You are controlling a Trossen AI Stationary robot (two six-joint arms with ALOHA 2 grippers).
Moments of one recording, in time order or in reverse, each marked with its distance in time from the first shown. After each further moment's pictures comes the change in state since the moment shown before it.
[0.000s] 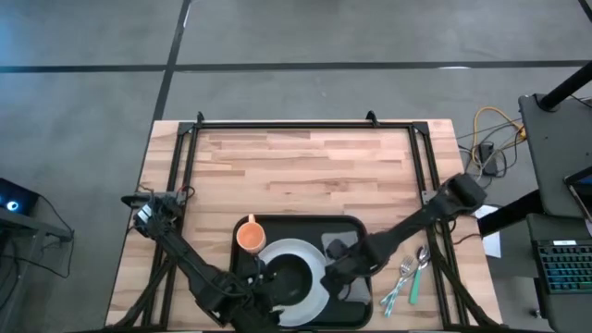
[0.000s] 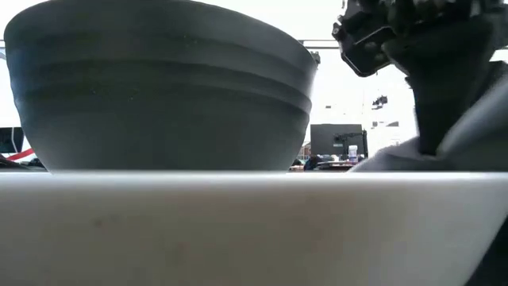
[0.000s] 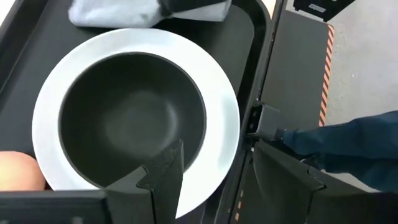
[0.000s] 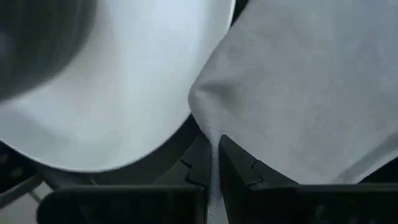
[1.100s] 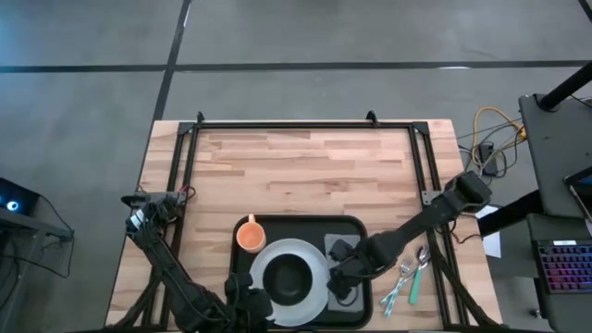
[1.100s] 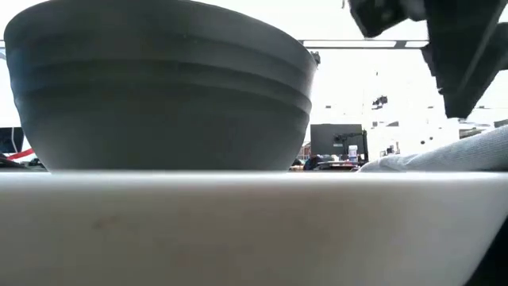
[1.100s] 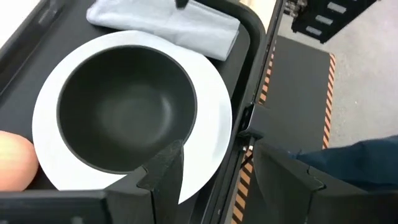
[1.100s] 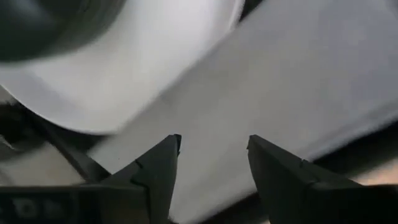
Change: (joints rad) left arm -0.119 0.000 -0.027 0.004 -0.179 -0.151; right arm 0.030 -0.041 0.086 -0.152 0.013 -0.084
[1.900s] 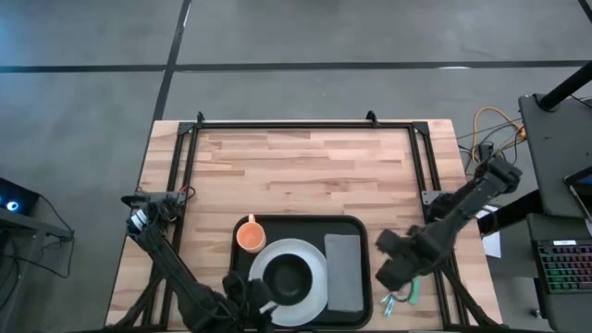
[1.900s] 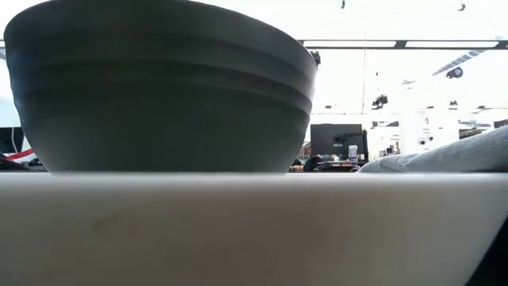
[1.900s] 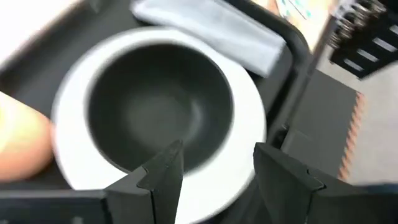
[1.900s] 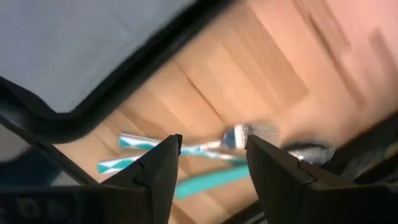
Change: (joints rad) left arm 0.011 0.000 -0.102 -0.002 -0.101 -0.207; right arm 0.161 -0.300 -0.104 -0.457 -0.019 0.141
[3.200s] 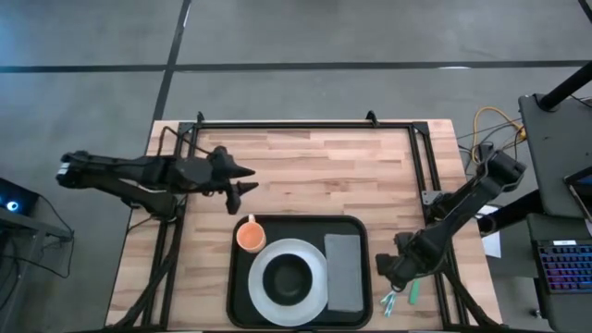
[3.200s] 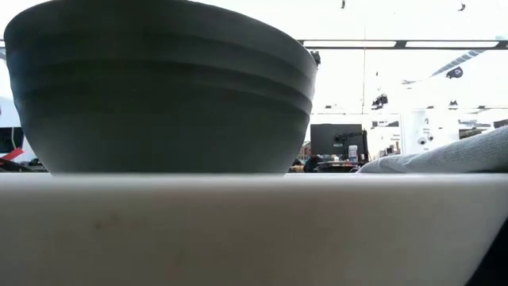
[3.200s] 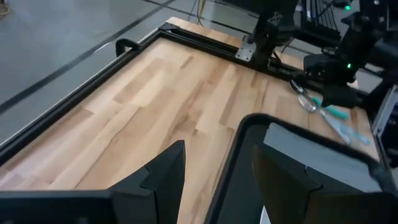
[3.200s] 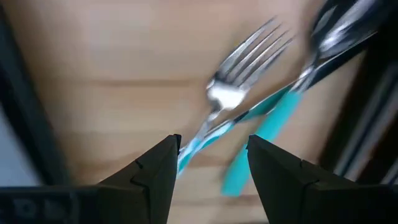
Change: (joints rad) left arm 0.717 -1.064 -0.952 0.646 0.258 0.989; right arm 0.067 -0.074 -0.387 0.364 -0.214 0.914
